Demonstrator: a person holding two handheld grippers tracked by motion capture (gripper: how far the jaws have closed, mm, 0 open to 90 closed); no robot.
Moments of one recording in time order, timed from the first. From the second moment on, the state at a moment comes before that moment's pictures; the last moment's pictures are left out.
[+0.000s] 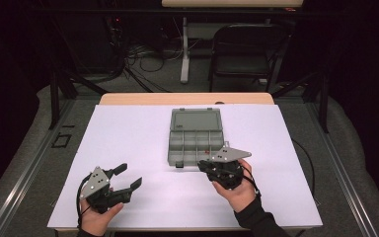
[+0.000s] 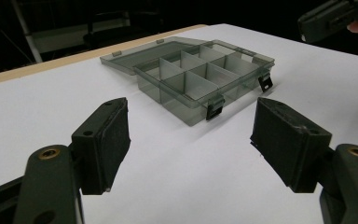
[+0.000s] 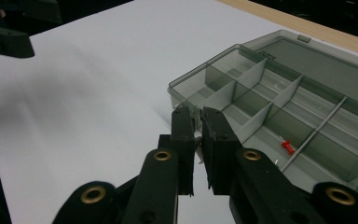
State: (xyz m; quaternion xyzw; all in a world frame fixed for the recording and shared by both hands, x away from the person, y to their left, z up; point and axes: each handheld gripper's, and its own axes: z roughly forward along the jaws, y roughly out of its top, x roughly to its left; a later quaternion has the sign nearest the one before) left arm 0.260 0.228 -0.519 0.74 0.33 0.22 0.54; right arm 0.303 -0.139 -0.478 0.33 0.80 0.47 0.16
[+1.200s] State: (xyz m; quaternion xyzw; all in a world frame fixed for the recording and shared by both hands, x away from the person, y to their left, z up) left arm 0.261 0.228 -0.520 0.74 0.33 0.22 0.54; right arm 0.376 -0.130 -0.512 0.41 0.80 0.41 0.15
